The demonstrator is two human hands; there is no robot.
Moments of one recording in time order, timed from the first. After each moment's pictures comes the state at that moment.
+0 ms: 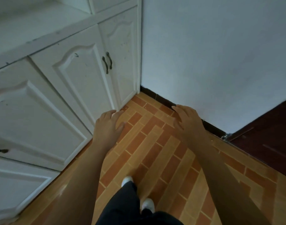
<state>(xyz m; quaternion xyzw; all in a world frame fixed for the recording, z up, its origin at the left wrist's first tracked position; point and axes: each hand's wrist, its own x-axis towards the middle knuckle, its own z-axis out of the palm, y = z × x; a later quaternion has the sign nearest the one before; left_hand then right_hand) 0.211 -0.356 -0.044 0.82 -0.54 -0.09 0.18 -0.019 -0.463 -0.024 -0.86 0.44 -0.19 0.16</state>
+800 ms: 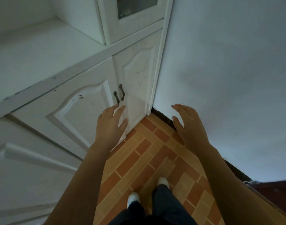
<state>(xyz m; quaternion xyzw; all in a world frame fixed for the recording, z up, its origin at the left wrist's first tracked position) 0.424 -0.603 -0.044 0.83 -0.51 -0.06 0.21 0.212 -0.723 -0.023 -0.88 0.40 -0.19 0.18</state>
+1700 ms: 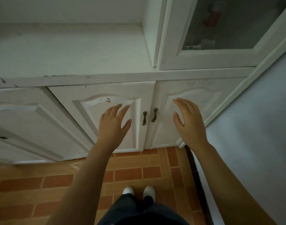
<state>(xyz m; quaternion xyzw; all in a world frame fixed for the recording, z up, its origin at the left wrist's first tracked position) 0.444 -0.701 -0.035 0.96 -0.19 0.04 0.21 0.382 -0.925 -0.017 -0.95 0.04 -0.20 0.23</state>
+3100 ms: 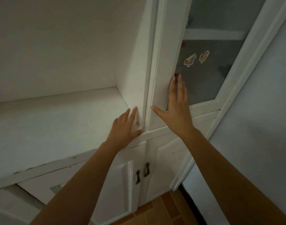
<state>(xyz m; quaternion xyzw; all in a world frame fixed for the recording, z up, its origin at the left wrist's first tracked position) 0.633 -0.783 0.024 0.89 -0.40 0.05 0.22 0.533 -0.931 0.108 -0.92 0.16 -0.33 0.10</state>
